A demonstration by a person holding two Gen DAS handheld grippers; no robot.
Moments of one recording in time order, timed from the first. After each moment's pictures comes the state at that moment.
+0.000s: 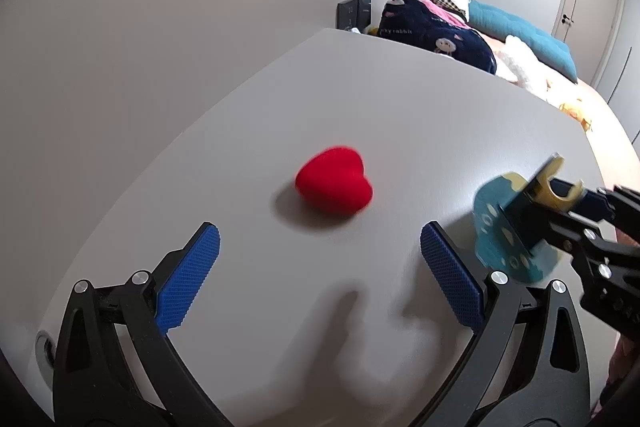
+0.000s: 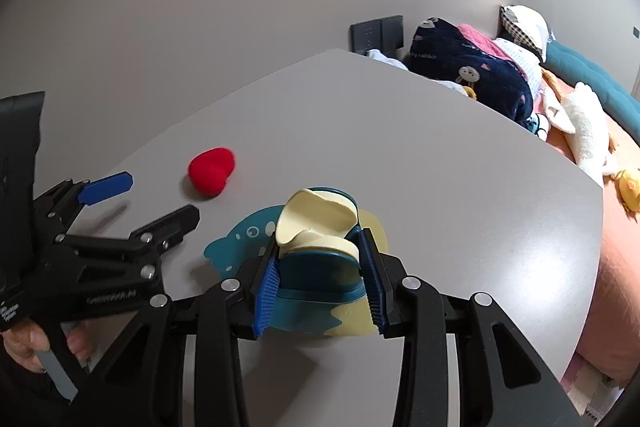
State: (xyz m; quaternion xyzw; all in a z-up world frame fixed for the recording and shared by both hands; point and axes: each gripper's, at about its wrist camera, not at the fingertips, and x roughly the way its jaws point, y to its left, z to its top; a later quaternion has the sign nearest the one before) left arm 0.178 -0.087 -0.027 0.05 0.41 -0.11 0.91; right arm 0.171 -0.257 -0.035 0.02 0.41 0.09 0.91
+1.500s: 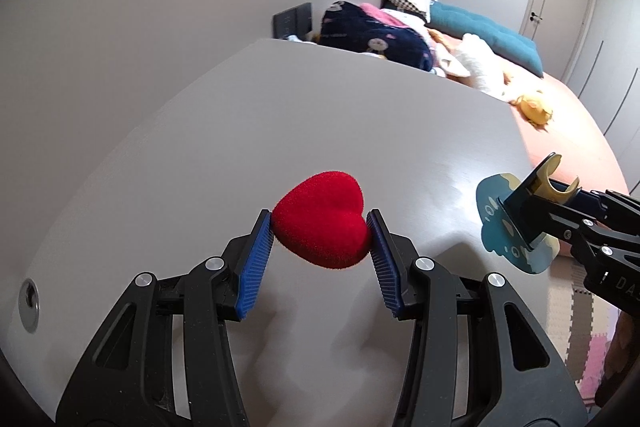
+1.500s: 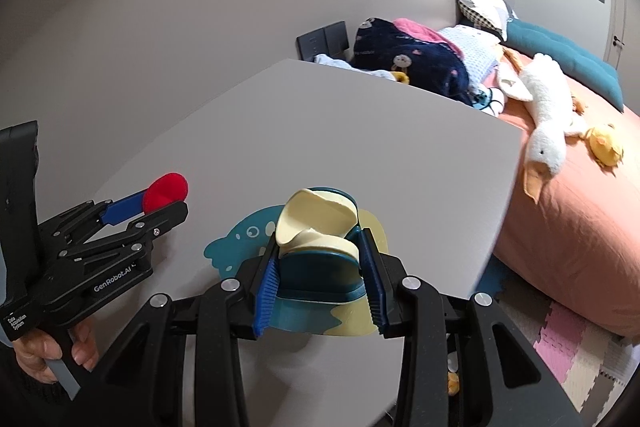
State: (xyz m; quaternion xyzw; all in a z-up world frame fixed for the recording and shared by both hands) left arm 0.098 -0.152 -0.001 0.05 0.40 -0.16 0.90; right arm 0.071 -0.331 -0.004 0.06 0.40 0.04 0.91
